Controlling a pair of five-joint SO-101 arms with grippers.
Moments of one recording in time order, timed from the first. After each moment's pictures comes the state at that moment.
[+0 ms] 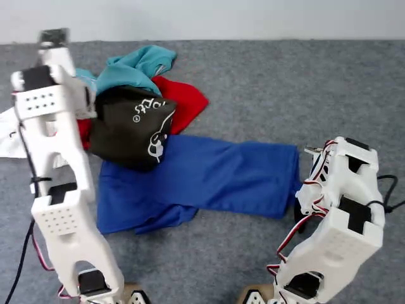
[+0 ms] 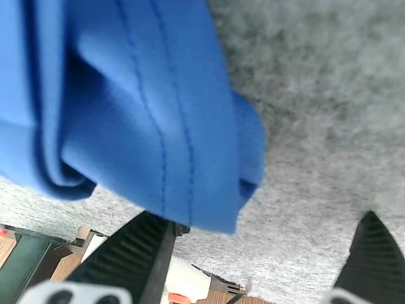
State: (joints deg) left arm -16.0 34.5 -45.7 99.1 -0.4; right arm 22.2 20.8 16.6 88.7 24.6
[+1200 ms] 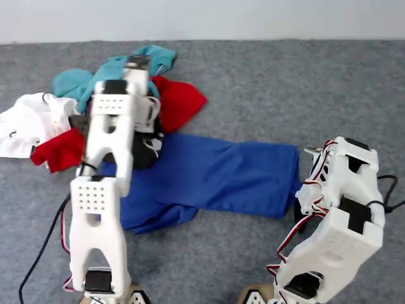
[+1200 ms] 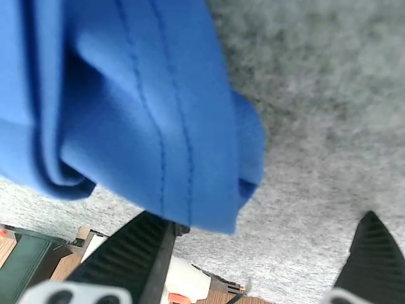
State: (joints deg) left arm -4.5 54.3 -48.5 87.7 0.9; right arm 22.2 20.8 16.6 88.7 24.6
